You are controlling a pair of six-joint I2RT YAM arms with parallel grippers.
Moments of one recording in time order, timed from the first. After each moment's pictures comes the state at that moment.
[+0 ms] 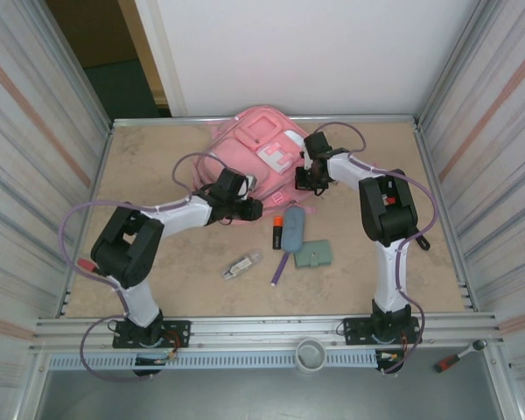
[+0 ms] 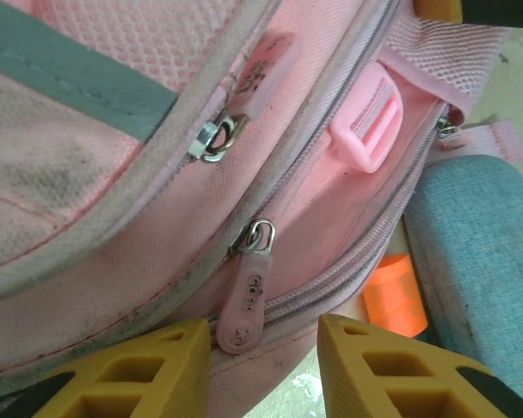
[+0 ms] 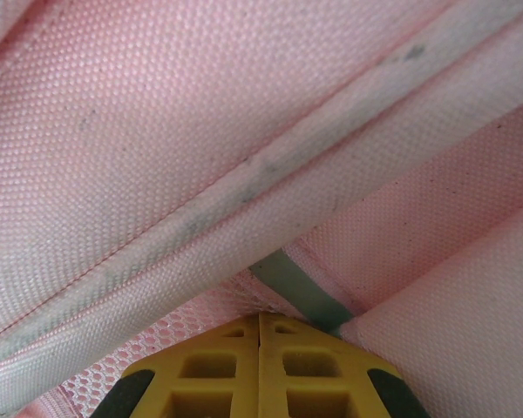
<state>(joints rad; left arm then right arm) -0.59 1.78 1.05 -0.17 0.17 -0.37 0.34 2.14 1.55 -0.56 -0.14 0.30</state>
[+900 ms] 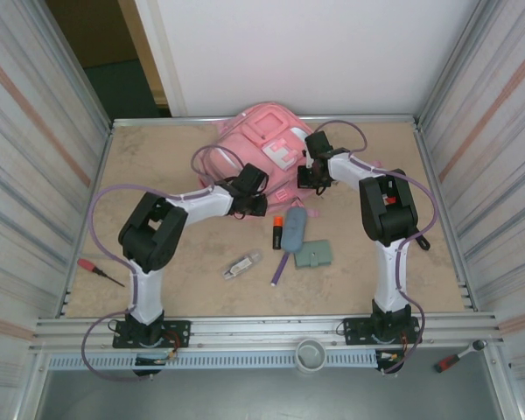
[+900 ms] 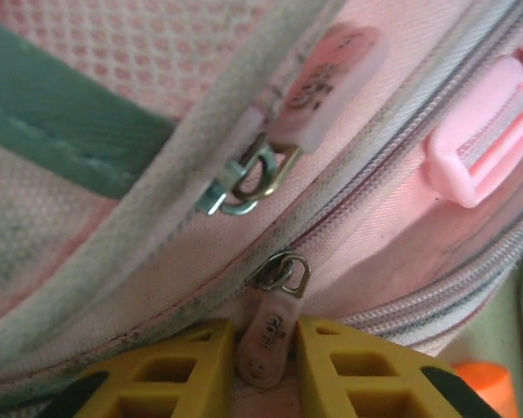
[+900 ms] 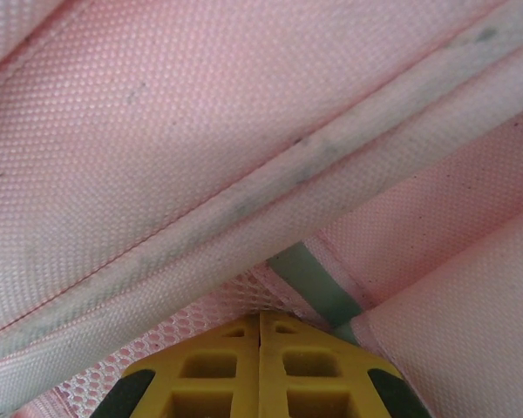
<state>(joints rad) -0.65 1.98 1.29 -0.32 -0.05 -0.40 0.34 2.14 1.55 -0.54 -0.07 0.28</state>
